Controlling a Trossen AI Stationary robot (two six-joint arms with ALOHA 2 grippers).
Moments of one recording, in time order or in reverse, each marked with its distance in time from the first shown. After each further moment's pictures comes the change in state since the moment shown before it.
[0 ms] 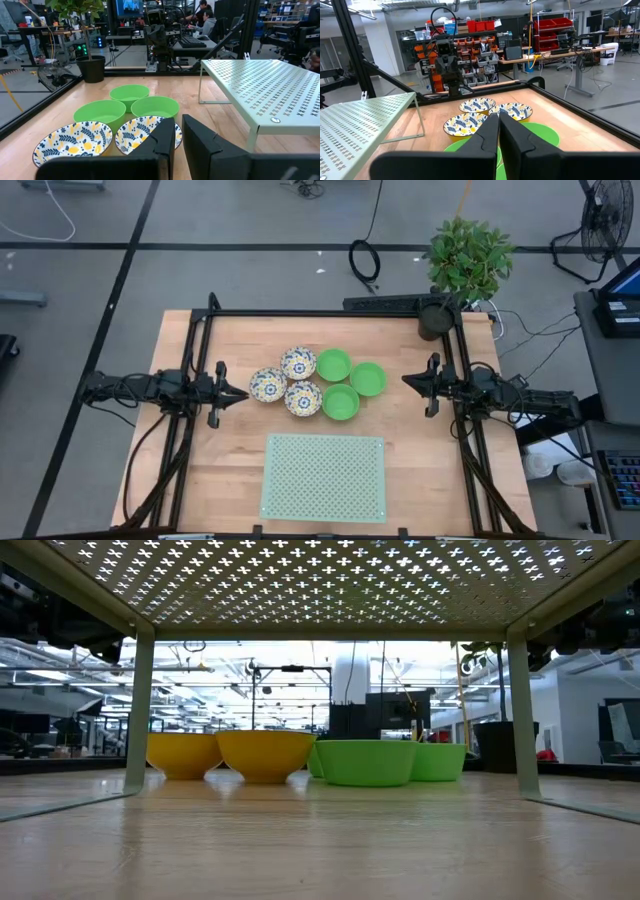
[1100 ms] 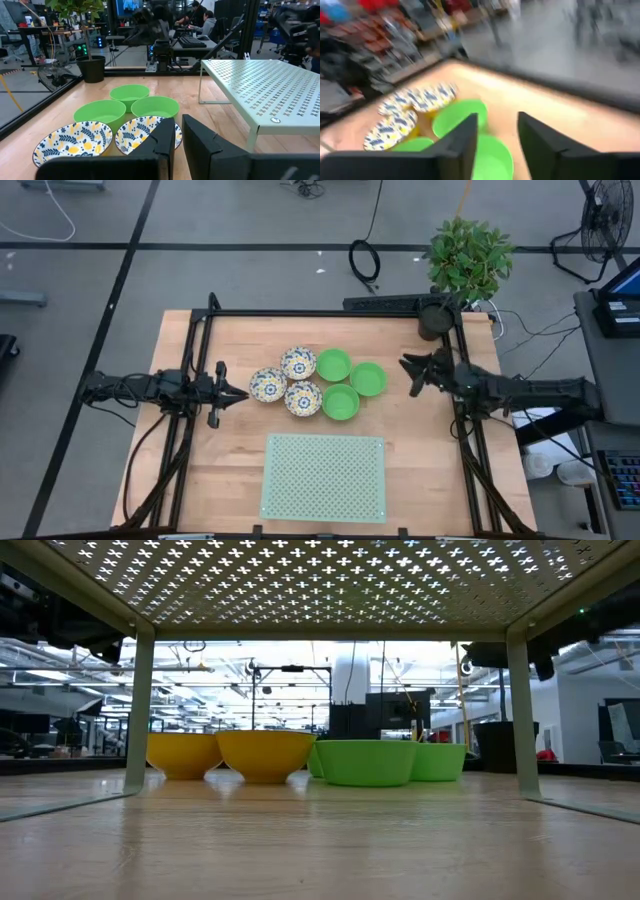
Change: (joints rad) left arm 0.000 0.000 0.000 0.000 0.000 0.000; right arm -0.014 0.459 0.224 -0.123 0.417 0.315
